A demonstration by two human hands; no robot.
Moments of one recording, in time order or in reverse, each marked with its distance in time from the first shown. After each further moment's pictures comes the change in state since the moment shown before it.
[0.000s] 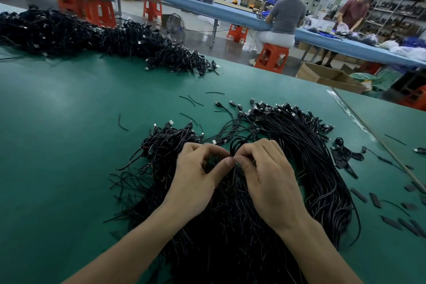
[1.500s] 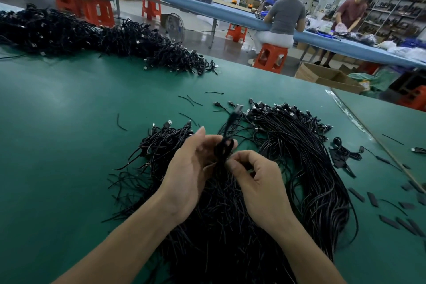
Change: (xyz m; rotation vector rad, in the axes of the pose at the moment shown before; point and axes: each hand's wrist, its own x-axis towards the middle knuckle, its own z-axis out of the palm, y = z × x) left_hand 0.002 0.025 -0.007 -0.857 -0.135 -0.225; right_hand -0.008 -0.006 0.011 0.600 -0.102 0.391
